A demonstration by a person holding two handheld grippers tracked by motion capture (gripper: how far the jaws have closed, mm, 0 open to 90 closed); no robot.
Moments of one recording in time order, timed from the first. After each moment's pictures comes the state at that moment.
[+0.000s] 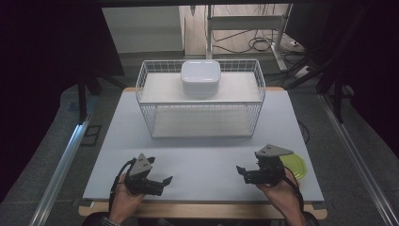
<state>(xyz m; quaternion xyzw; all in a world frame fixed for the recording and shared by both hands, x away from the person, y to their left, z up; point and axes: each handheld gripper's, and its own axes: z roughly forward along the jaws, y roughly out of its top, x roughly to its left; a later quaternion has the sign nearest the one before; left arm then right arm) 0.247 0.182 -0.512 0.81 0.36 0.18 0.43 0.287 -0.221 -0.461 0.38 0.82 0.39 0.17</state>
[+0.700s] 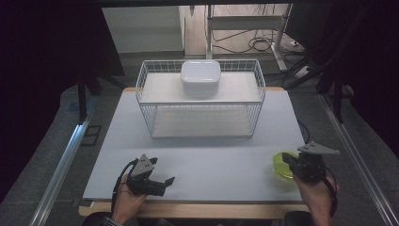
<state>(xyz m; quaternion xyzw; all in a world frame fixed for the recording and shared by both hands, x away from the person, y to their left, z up) 0.247 0.176 -0.515 0.81 0.36 0.17 0.44 0.285 -0.315 -0.441 0.48 0.77 0.36 0.24</state>
